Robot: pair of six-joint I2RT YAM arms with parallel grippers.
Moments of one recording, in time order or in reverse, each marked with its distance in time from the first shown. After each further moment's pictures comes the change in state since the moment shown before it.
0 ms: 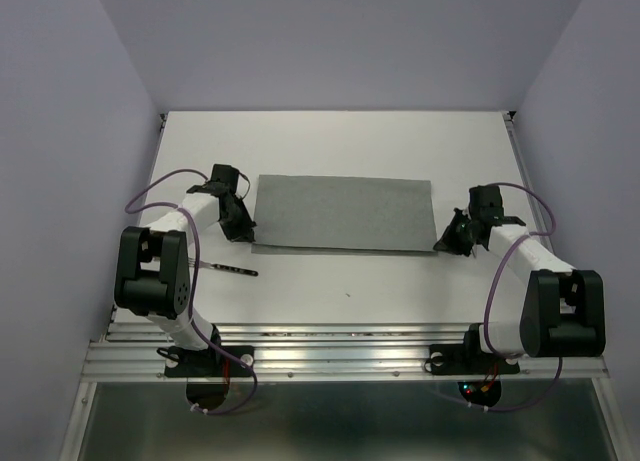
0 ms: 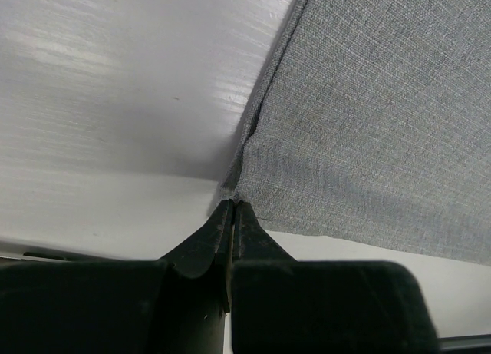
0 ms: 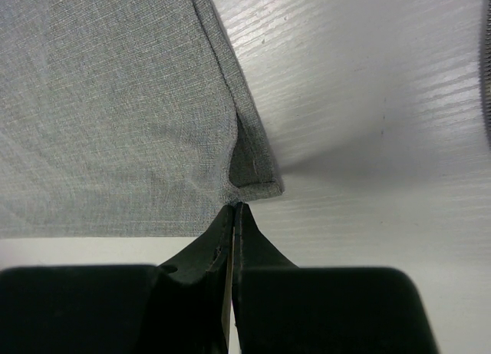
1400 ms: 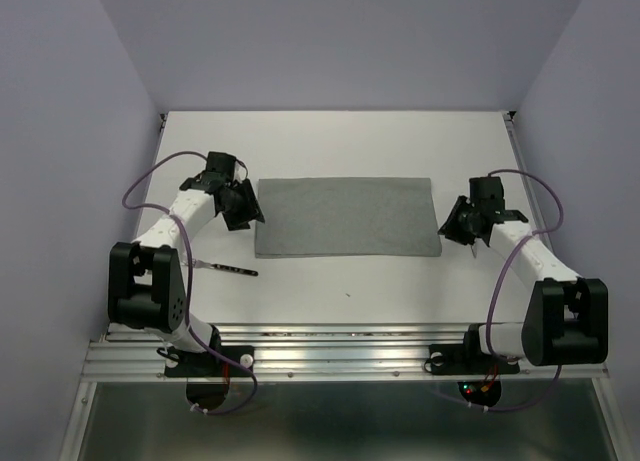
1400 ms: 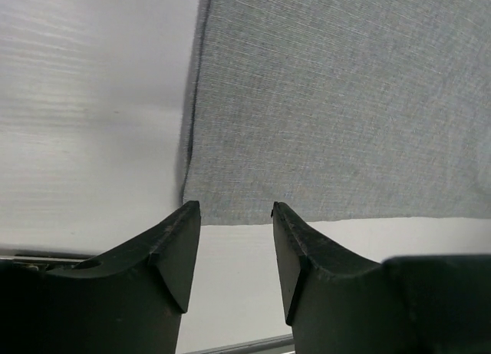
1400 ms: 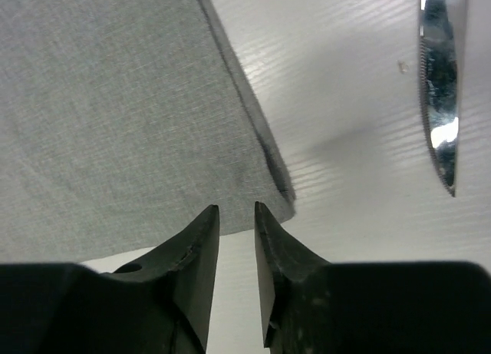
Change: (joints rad) left arm -0.007 -0.091 0.068 -0.025 0.071 0.052; right arm 0.024 -0.040 0.061 -0.008 0.122 0.010
